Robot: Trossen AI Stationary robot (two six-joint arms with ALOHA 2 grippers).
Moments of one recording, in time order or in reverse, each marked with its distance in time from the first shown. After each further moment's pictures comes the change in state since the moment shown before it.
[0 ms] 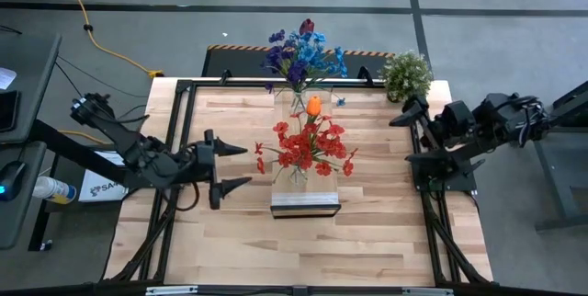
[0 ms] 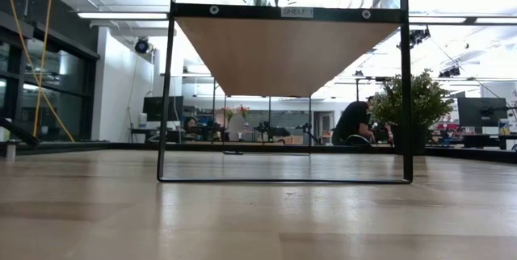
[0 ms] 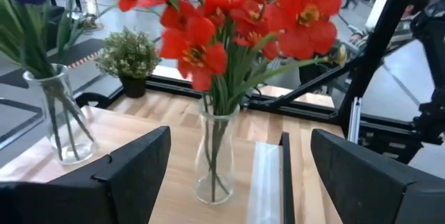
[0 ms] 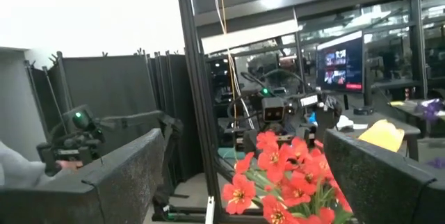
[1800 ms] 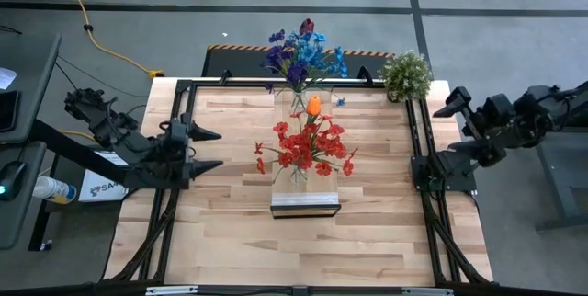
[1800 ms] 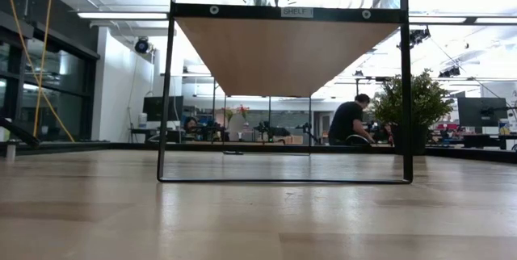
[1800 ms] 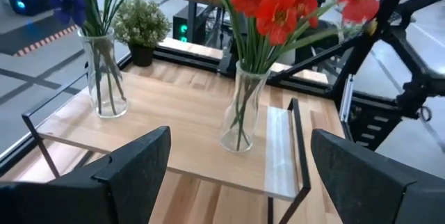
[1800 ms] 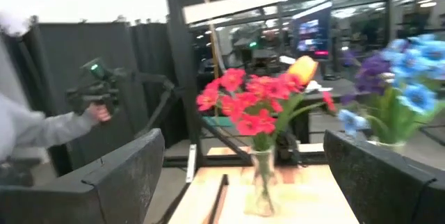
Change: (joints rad) left arm 0.000 -0.271 -0.006 -0.370 0.077 -0.130; right arm 0.000 -0.414 0.000 -0.555 0.032 -0.017
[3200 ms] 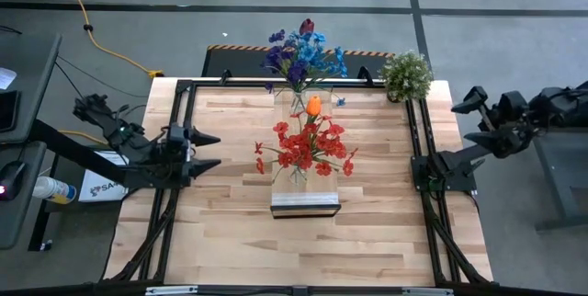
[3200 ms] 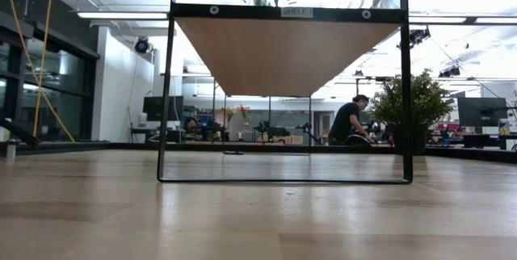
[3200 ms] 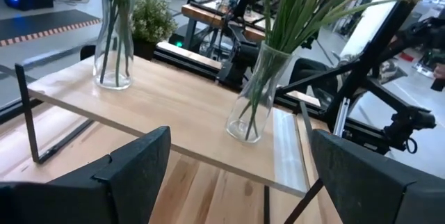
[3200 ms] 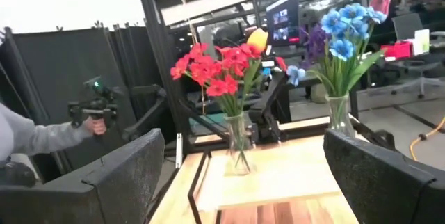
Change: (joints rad) left arm 0.001 -0.307 -0.434 0.288 -0.025 -0.026; right arm 0.027 -0.297 -0.001 -0.310 0.126 0.069
